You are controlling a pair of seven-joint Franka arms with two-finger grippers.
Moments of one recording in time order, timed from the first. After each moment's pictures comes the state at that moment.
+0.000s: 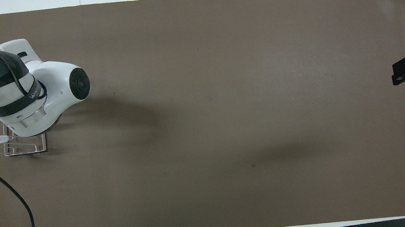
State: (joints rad) left arm -0.30 0.28 0.02 -1.93 1.38 1.82 -2.06; right arm -0.02 -0.03 -0.03 -1.57 -0.08 1.38 0.07
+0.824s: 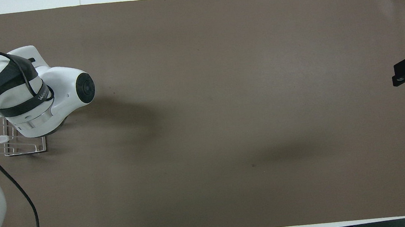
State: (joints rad) left arm -0.30 0.30 0.02 -1.94 1.37 1.83 -2.08; right arm -0.01 -0.03 -0.05 -1.58 -0.05 1.38 0.07
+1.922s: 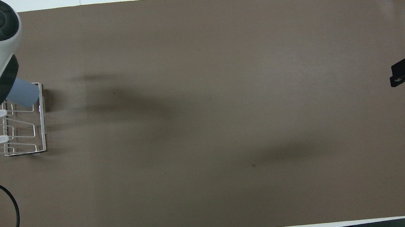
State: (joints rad) left arm -0.26 0.27 0.04 -1.57 0.68 1.84 -1.38; right arm -0.01 -0.03 -0.06 -1.59 -0.05 1.38 0.07
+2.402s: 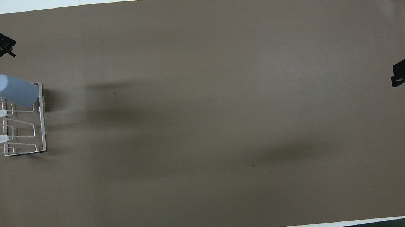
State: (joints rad) left arm -0.17 0.21 0.04 -1.56 0.22 1.79 -0.87; right arm -0.01 -0.03 -0.06 -1.59 -0.05 1.39 0.07
